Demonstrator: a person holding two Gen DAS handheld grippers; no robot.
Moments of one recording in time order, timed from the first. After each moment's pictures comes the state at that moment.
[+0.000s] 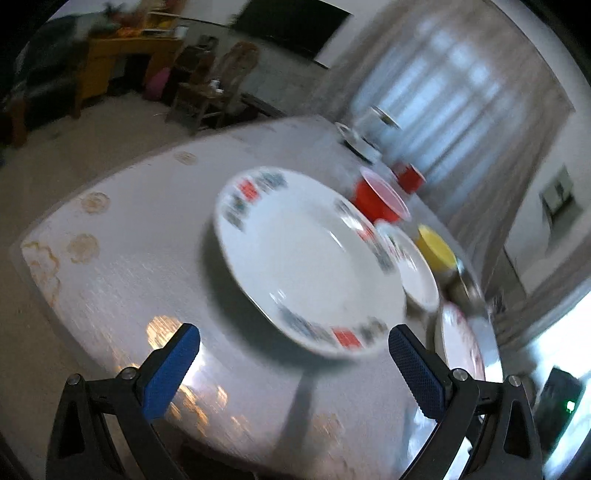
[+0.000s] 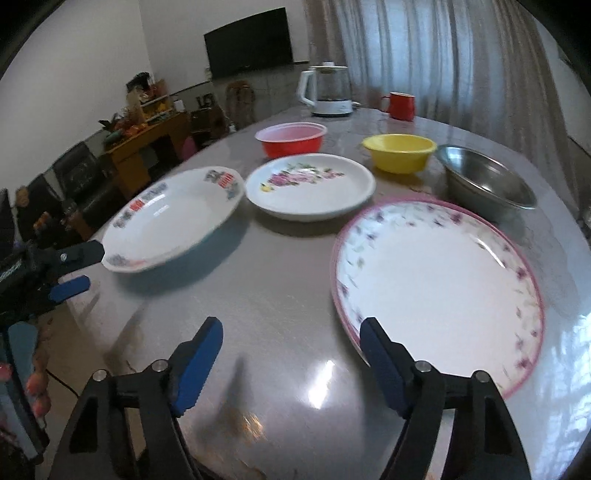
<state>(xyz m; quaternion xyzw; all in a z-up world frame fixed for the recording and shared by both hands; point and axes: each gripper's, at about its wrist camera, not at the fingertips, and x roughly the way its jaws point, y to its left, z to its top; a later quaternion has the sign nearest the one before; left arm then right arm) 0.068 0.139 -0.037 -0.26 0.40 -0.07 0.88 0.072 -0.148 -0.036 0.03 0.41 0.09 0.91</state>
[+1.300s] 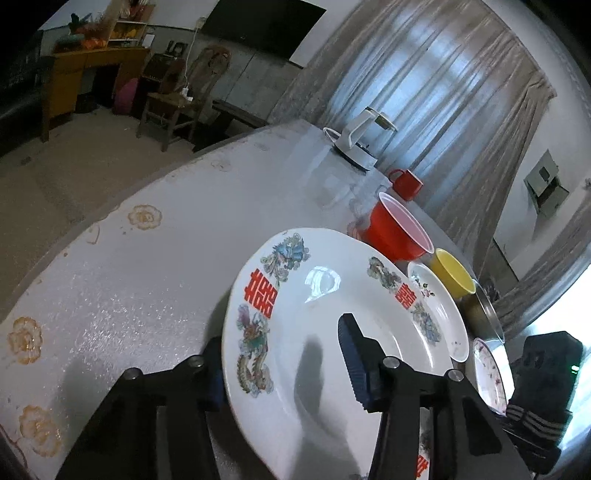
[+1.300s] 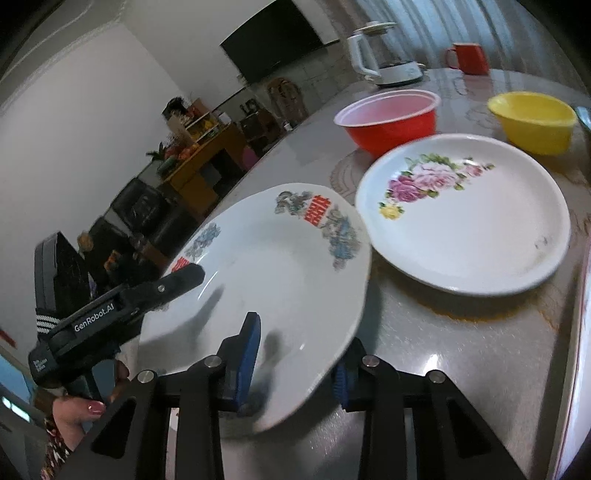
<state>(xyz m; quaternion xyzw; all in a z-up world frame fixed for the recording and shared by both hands) 0.166 0.159 -0.061 -0.23 0.38 -0.13 0.89 0.189 -0.081 -0.065 0.16 0.42 0.22 0.87</state>
